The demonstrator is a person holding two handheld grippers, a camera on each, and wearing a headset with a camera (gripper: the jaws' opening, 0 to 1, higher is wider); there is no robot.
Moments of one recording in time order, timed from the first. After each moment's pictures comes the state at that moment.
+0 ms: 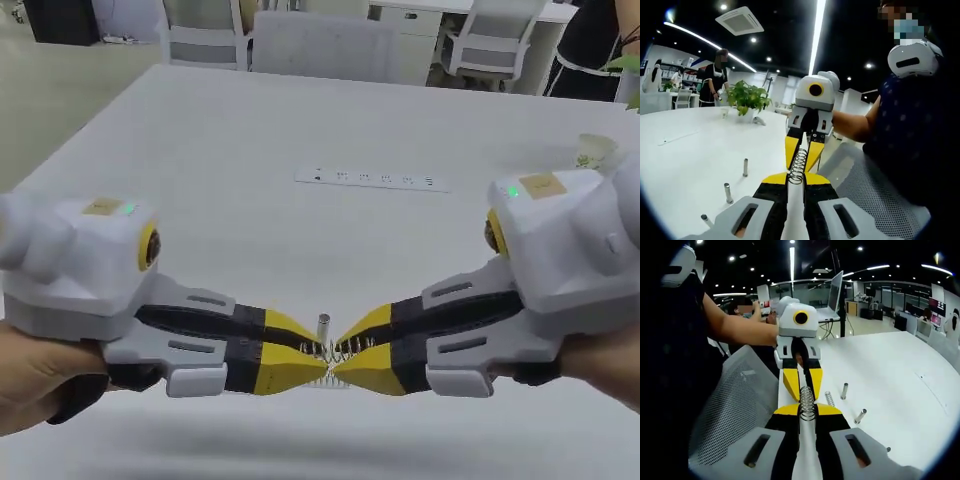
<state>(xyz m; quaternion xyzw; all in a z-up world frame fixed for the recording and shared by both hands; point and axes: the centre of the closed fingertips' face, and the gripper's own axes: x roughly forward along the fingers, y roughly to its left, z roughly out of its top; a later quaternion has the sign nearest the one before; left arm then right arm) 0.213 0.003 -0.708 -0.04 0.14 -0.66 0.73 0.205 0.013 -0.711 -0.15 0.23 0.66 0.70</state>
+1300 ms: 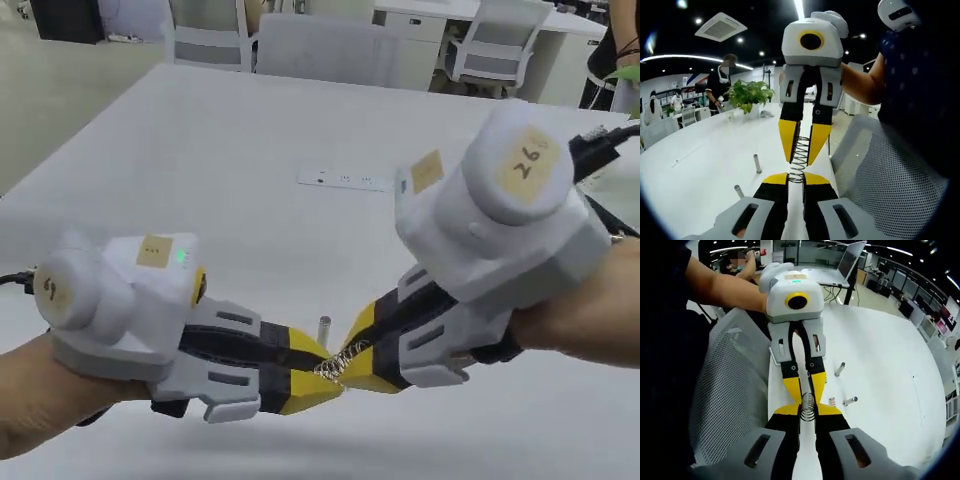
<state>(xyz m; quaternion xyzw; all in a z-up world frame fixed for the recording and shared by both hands) 0.219 -0.009 -0.739 0.09 0.11 -0.64 0.76 0.210 0.012 -0.730 -0.35 0.32 0.60 0.64</state>
